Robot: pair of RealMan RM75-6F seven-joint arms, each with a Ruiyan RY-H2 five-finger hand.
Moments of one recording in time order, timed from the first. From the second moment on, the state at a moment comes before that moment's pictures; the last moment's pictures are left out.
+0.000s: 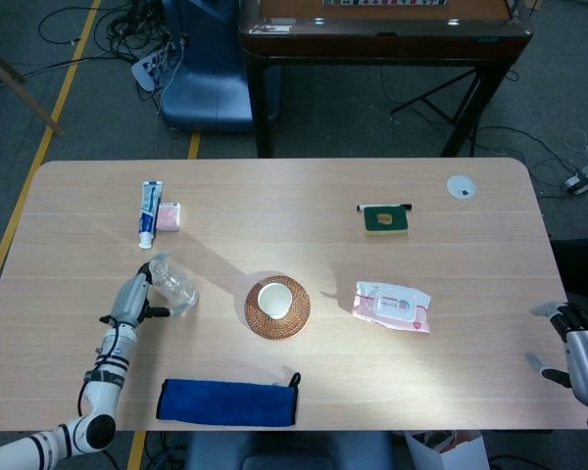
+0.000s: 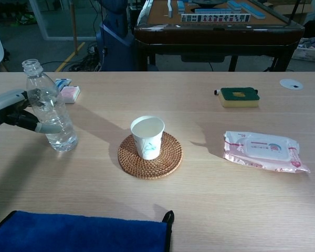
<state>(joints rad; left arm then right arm) -0.49 -1.61 -0.28 -1.38 1.03 1.01 -0.13 -0.01 -1.05 0.04 -1.68 -1.53 1.56 -0.06</state>
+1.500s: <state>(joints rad) -0.51 -1.68 -0.33 -1.31 1.08 1.08 -0.23 -0.01 -1.04 0.05 -1.68 -1.55 1.58 -0.03</state>
